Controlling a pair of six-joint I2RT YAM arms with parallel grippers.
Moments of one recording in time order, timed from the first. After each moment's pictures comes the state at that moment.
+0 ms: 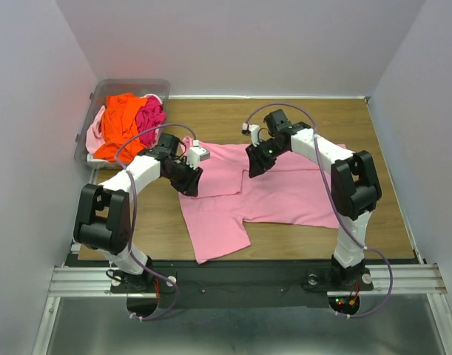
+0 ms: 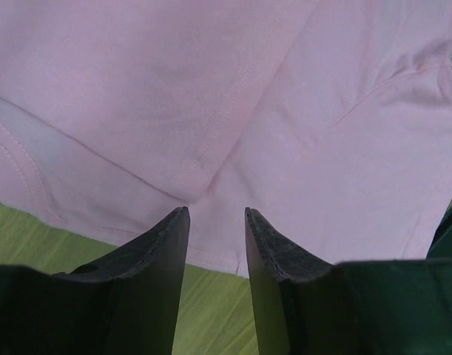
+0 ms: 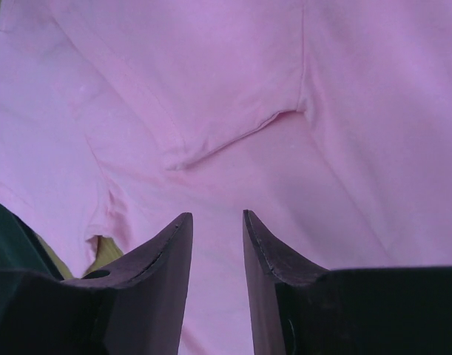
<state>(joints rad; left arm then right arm) -0.27 1.58 1.02 -0.64 0.51 0.41 0.43 1.97 1.55 -0.72 -0.61 -0.28</state>
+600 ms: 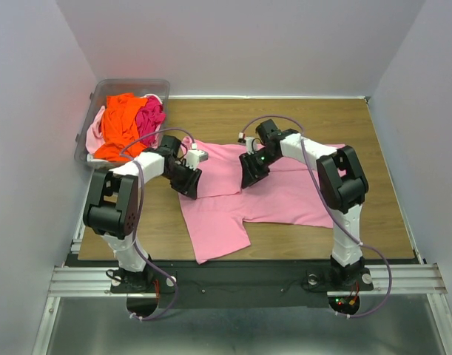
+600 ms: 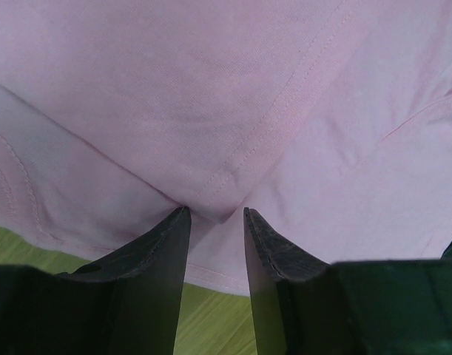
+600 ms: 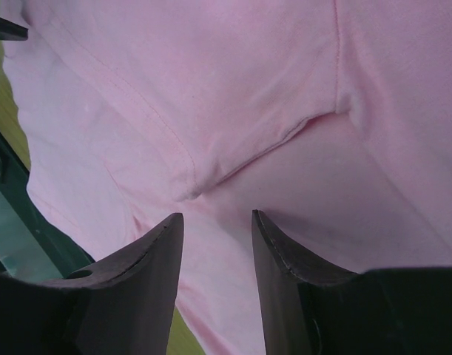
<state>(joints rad) -0.25 1.72 1.04 -0.61 0.49 0.34 0.46 2.10 1.54 -0.70 -0.66 -0.04</state>
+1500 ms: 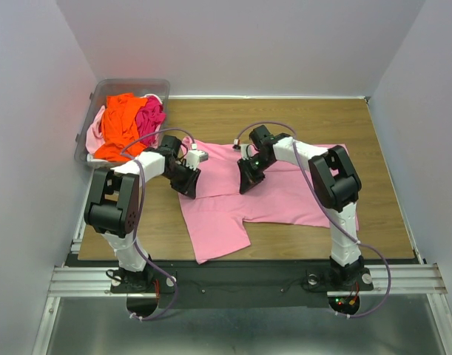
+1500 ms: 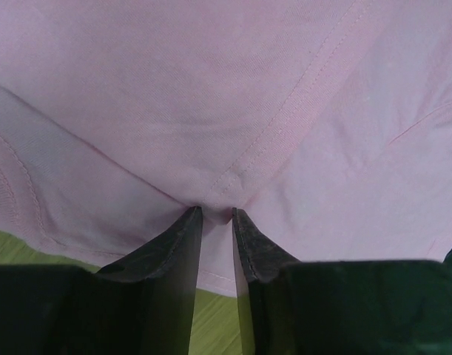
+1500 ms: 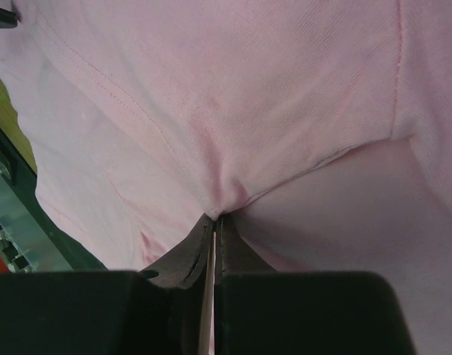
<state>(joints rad) -0.25 1.74 1.05 -0.61 0.48 0.33 0.51 2.15 1.54 -0.69 -0.67 0.02</state>
